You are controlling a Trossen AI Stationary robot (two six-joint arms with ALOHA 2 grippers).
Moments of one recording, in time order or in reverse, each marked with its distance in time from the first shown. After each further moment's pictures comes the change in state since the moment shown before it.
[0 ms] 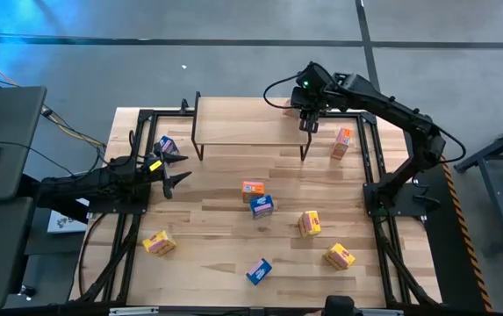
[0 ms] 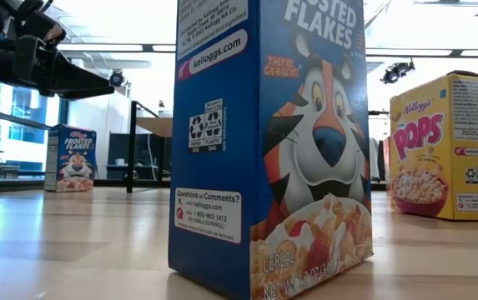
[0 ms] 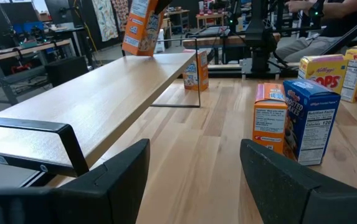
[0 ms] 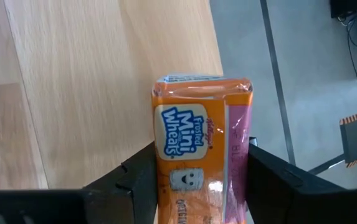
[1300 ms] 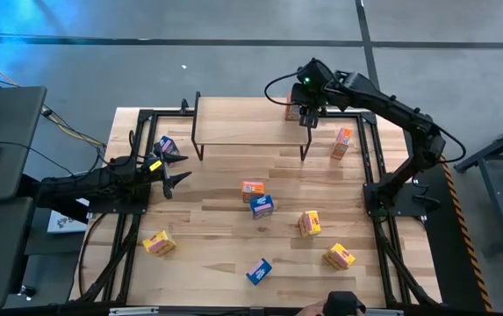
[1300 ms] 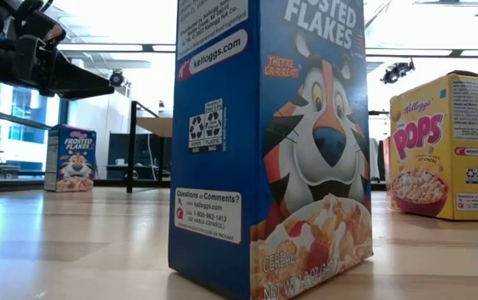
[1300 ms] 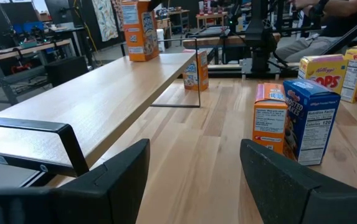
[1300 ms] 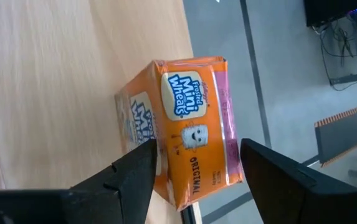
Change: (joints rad) left arm 0.000 0.000 0.000 0.000 0.000 0.000; right arm -0.016 0.002 0.016 0.046 0.051 -0.059
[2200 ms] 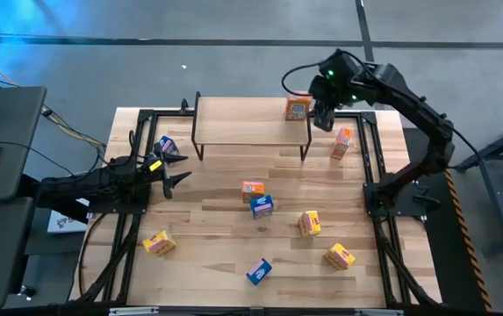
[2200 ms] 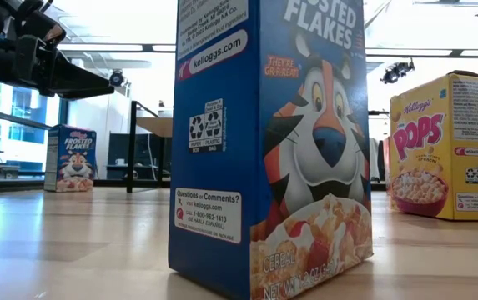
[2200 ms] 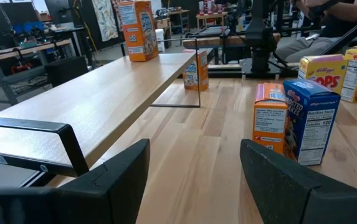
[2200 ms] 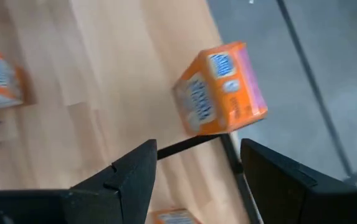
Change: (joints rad) left arm 0.000 0.000 0.000 0.000 0.000 0.000; right arm 0.000 -0.105 0.145 -0.284 -0.212 0.235
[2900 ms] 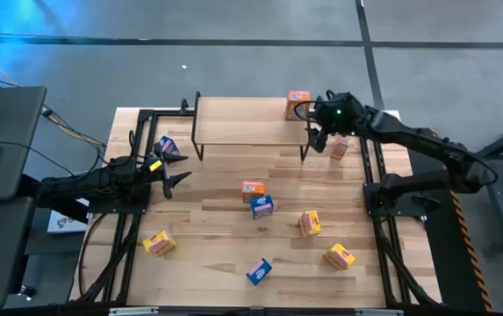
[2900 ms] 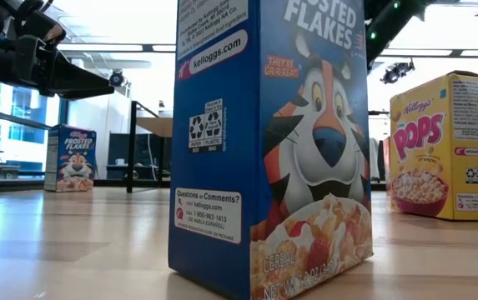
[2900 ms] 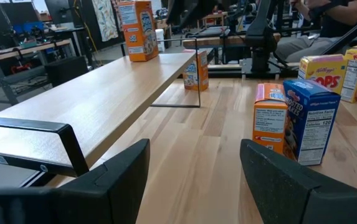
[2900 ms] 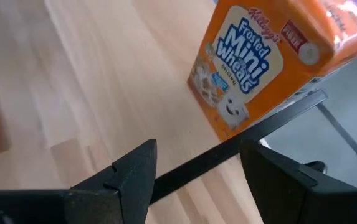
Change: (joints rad) left arm 0.000 0.000 0.000 0.000 0.000 0.000; right arm 0.002 -0.343 -0.866 0.799 0.016 0.136
